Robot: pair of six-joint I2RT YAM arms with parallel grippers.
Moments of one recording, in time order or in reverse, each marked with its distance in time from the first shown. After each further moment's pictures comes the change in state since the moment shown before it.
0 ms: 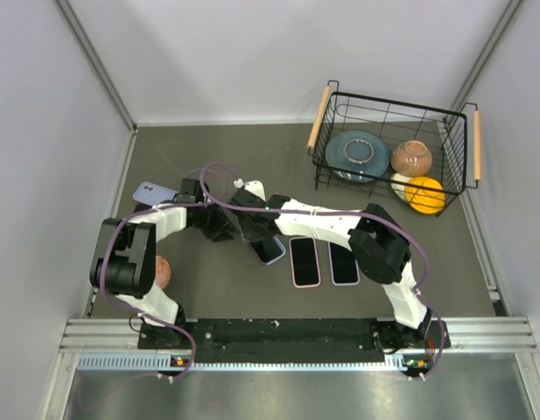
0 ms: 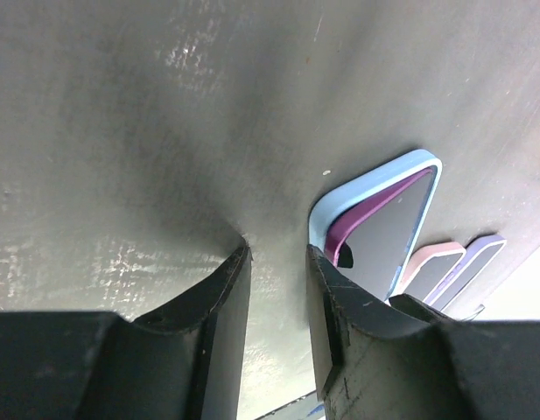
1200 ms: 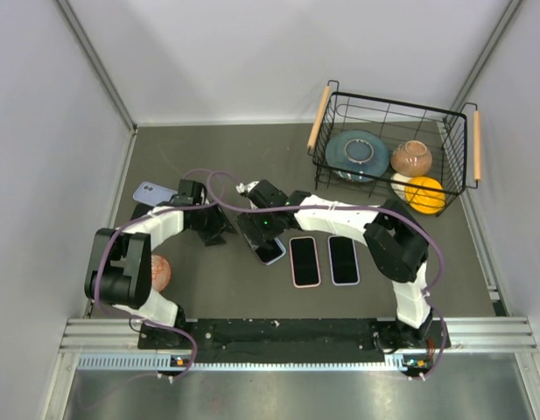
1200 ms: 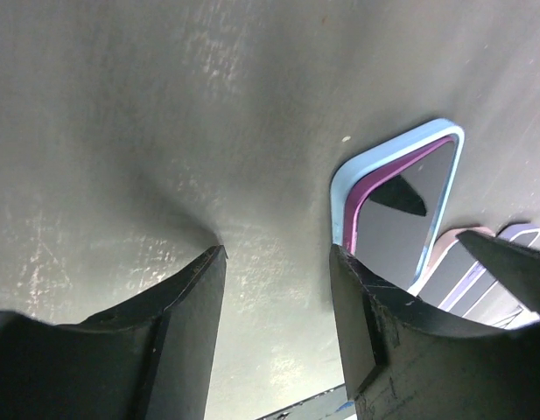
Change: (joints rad) left arm -0.001 -0.069 0.005 -0.090 -0.045 0.071; right arm -0.100 -0.117 -0.194 0.151 -0.282 -0.377
